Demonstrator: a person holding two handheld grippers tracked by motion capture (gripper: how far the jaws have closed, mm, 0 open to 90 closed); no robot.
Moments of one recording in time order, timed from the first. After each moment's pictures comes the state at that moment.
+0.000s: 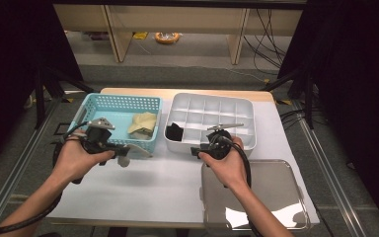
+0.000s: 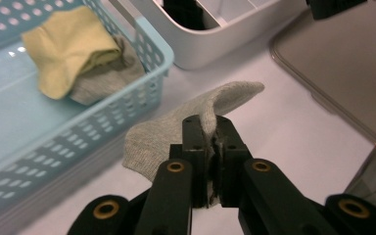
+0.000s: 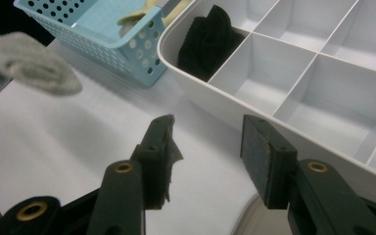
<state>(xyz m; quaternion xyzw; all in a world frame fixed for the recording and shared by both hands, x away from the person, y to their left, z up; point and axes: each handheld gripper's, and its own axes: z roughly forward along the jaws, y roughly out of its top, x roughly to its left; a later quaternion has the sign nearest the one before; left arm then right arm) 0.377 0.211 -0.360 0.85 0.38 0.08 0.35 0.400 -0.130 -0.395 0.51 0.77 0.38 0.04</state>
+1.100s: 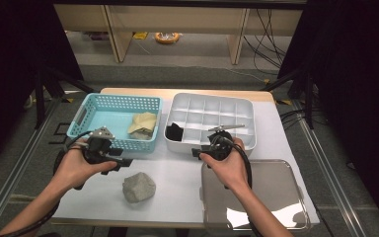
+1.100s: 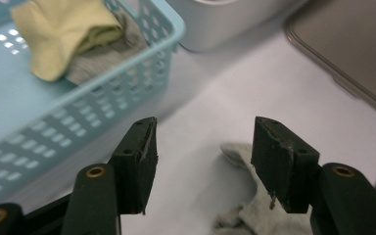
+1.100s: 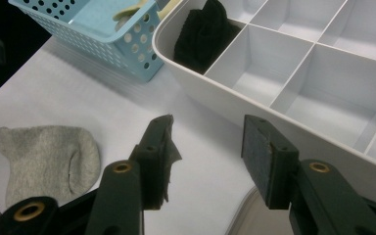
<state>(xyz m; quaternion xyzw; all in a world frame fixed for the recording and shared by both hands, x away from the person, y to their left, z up) 0.390 0.223 -0.383 0.85 0.38 0.09 0.36 0.400 -0.133 -0.398 0.51 0.77 0.38 0.04</state>
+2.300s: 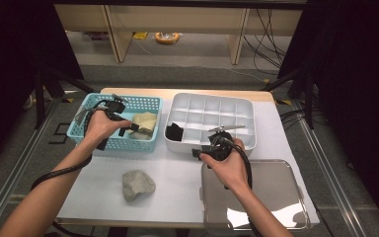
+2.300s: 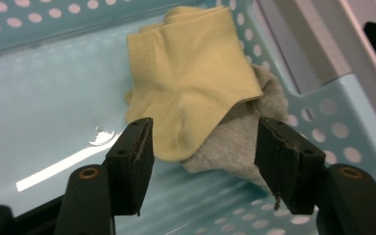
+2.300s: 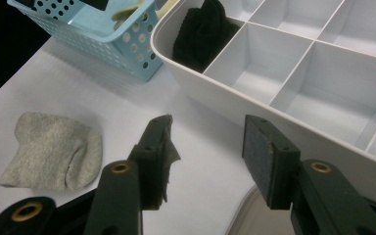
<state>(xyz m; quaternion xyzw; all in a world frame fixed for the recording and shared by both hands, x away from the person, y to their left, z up) 0.521 0.212 -0.412 0.79 0.54 0.08 0.27 0.399 -0.134 -0.400 0.51 0.76 0.39 0.04</state>
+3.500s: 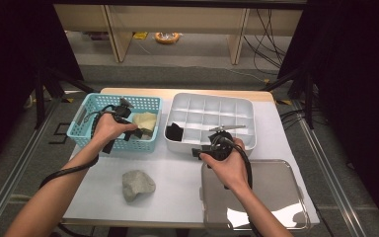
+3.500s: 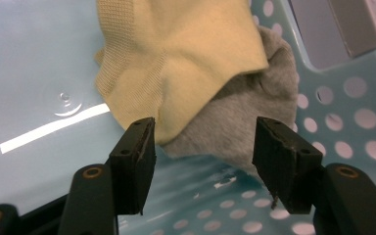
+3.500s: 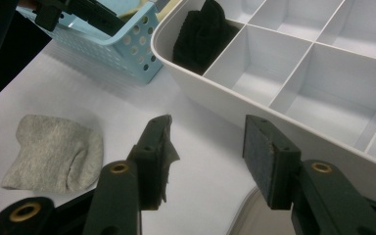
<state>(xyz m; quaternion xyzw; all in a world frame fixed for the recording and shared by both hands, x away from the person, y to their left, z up) 0.525 0.200 -0.428 0.80 0.55 0.04 0.22 0.400 -0.134 -0.400 0.52 0.76 0.39 0.04</state>
